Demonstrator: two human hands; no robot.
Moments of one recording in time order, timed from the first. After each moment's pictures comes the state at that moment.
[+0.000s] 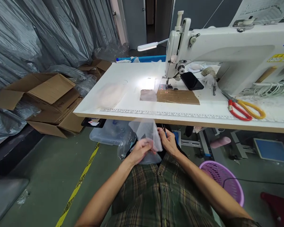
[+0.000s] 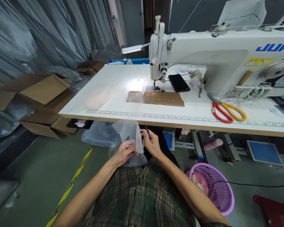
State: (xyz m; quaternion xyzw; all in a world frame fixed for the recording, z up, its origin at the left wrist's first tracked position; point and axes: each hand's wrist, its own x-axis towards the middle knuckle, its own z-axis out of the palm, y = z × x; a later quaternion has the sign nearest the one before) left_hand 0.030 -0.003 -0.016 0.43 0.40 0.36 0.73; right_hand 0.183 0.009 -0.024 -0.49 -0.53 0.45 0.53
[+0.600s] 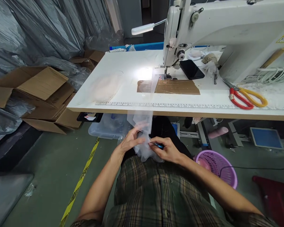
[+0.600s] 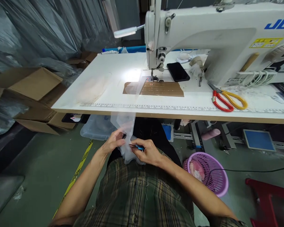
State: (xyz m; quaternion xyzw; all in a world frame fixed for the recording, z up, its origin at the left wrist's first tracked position) left_hand -0.010 0.021 -0.004 0.61 0.33 0.36 0.63; right_hand 0.185 -0.038 -0.012 -0.40 -0.70 0.42 0.42
